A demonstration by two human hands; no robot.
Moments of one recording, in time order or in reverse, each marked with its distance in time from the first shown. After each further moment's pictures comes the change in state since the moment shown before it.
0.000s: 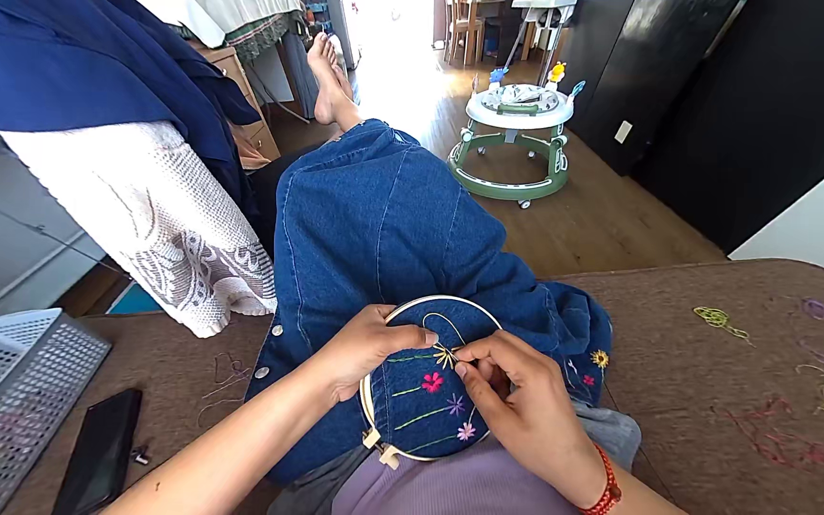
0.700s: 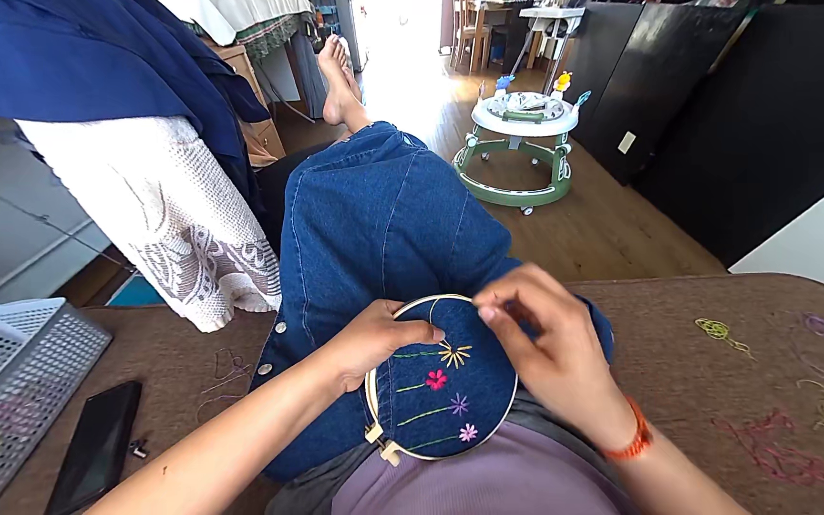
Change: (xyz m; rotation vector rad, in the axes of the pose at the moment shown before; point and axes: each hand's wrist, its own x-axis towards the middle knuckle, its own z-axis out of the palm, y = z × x) left_hand 0.005 0.002 -0.003 0.043 -0.028 0.014; right_hand 0.057 -0.006 -0.032 -0.035 -0.008 -0.158
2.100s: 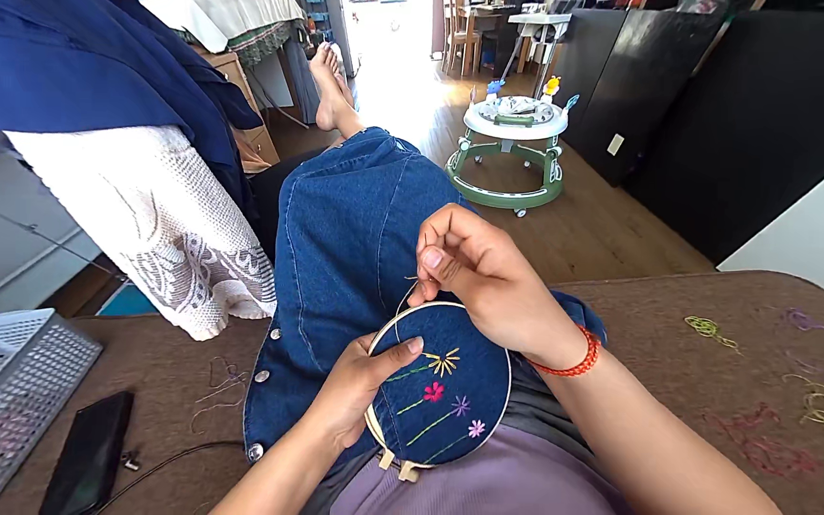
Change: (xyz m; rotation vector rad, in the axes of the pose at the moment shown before) left_hand -0.021 -0.039 0.012 -0.337 0.178 0.118; right_hand 0.071 -0.042 0.016 0.650 -0.229 0.105
